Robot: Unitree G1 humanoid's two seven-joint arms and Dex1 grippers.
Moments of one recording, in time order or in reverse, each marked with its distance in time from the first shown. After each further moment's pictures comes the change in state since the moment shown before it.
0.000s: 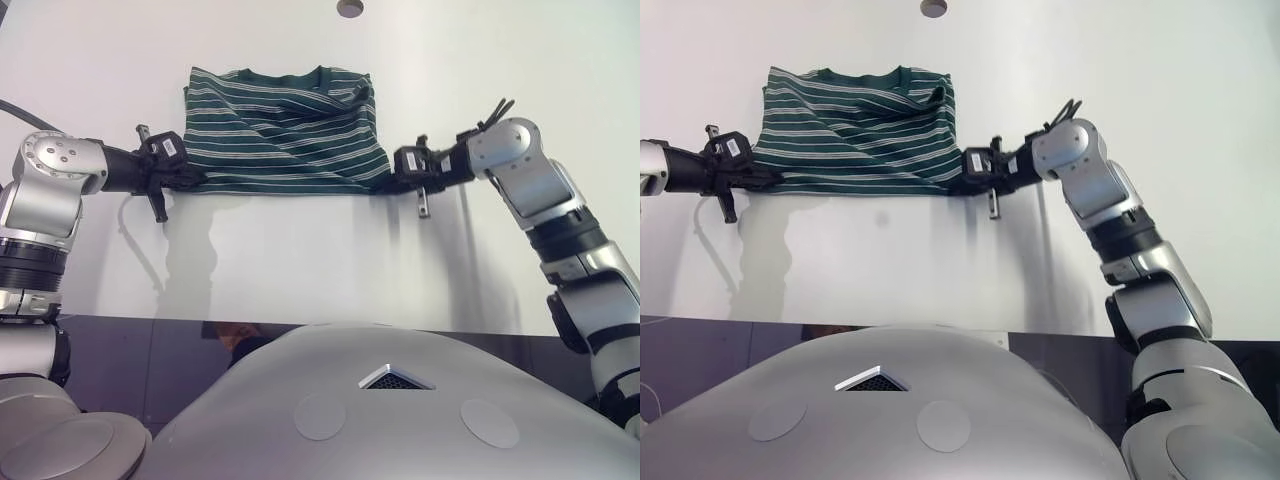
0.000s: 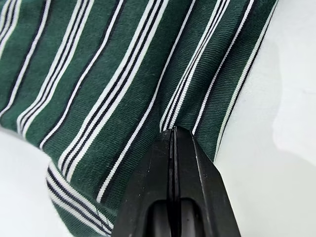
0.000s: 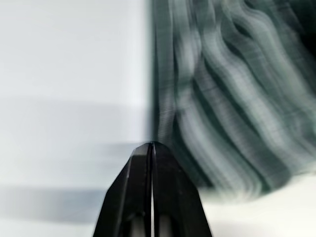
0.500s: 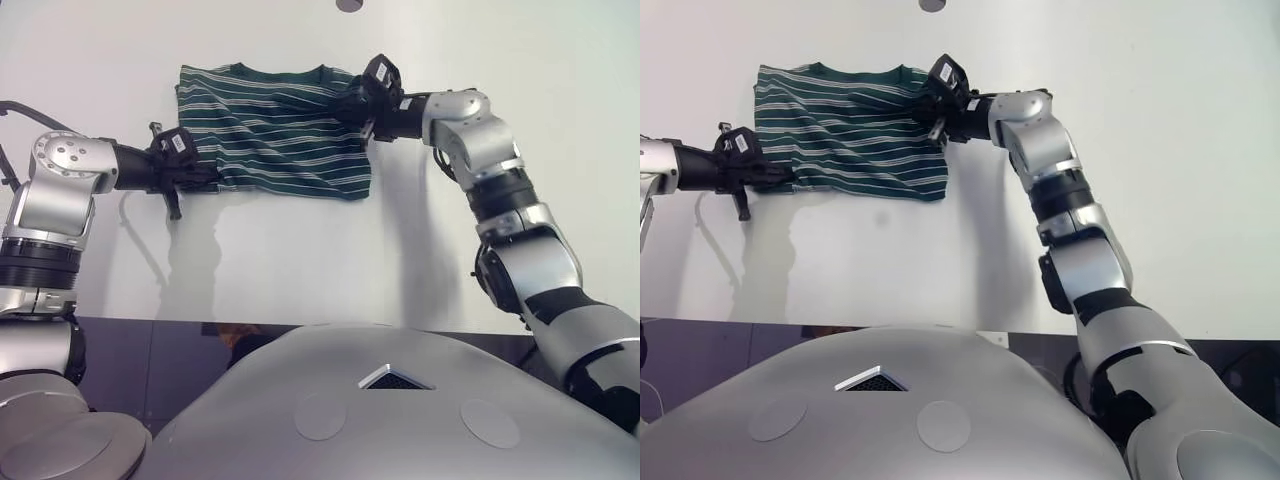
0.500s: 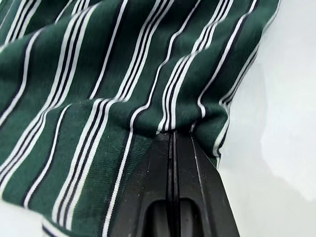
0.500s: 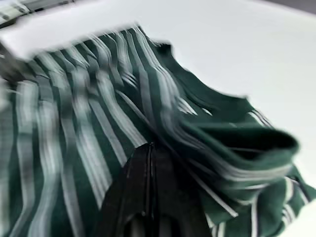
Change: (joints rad) left arm -0.004 -0.072 0.019 -0.035 -0.038 0.002 -0.022; right arm -0.338 0.428 -0.204 0.577 0.039 0.073 -0.517
